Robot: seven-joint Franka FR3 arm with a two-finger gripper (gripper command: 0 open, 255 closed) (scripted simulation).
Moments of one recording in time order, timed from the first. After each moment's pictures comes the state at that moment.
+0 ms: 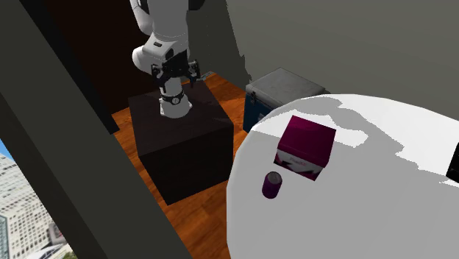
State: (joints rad) arm 0.05 -0.61 -0.03 -2.43 -0.06 1.64 0.12
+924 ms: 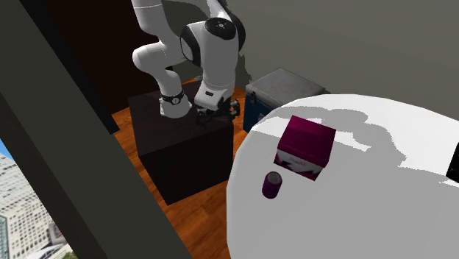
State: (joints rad) arm 0.12 -0.14 0.05 -2.27 0.00 2.02 0.24
